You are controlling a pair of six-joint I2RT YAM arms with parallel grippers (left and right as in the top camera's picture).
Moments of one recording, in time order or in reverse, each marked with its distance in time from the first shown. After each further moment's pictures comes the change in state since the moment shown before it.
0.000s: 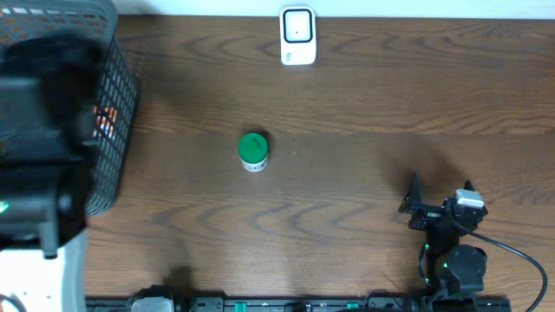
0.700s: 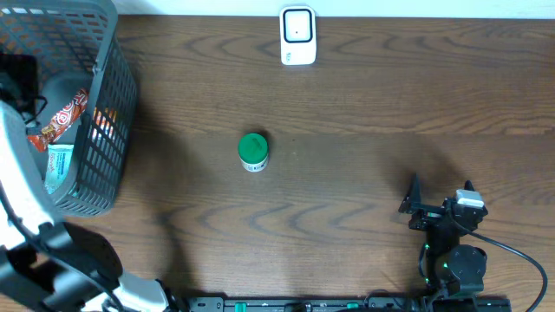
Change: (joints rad) left arm 0.475 0.541 -0.001 0.061 0.347 0.091; right arm 0.000 0.000 0.000 0.000 0.000 0.000
